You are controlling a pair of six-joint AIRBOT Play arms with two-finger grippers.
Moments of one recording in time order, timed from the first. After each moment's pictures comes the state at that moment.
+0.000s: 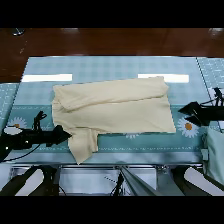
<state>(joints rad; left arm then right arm) 0.33 -0.99 0.23 0.73 -1.07 -1.14 -0.60 -1.15 0.71 -1.02 1.18 1.33</state>
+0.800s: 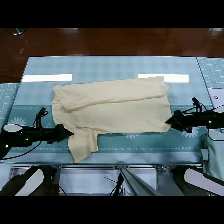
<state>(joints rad) 0.31 -0.99 0.28 0.67 -1.11 -1.09 -0.44 -1.27 0.61 -0.92 1.12 1.29</state>
